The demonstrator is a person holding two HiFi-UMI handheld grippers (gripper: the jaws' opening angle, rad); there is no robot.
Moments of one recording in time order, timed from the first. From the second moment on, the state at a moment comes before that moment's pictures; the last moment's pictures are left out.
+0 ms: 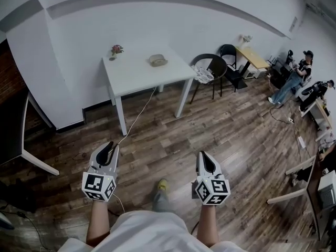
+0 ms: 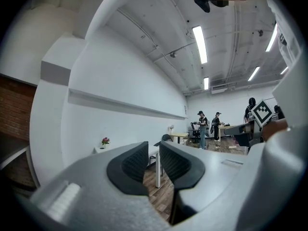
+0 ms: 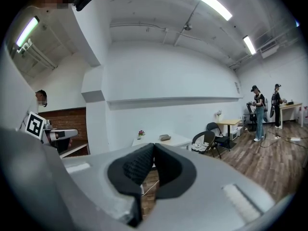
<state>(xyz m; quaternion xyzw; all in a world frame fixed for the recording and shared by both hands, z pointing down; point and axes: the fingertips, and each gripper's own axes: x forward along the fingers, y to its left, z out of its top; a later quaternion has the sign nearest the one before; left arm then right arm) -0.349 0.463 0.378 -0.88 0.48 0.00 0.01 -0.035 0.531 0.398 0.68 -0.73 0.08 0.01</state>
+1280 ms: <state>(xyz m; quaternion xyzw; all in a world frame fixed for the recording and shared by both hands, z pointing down) -0.275 0.279 0.390 -0.85 0.53 -0.01 0.01 0.055 0.319 0.414 0.65 -0.76 0.09 -0.01</state>
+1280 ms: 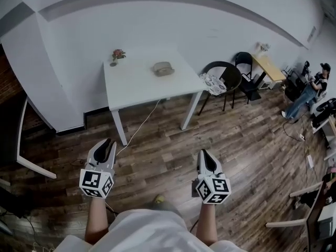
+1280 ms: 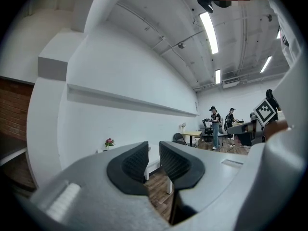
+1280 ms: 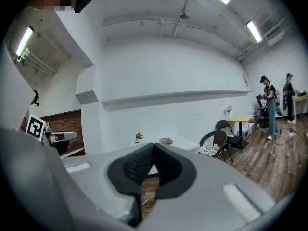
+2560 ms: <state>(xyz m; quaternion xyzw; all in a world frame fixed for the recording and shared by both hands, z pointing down) -0.176 0.112 0.376 -0.85 0.53 -0.03 0.03 0.144 0.141 0.417 0.62 -0.78 0.11 -0.01</state>
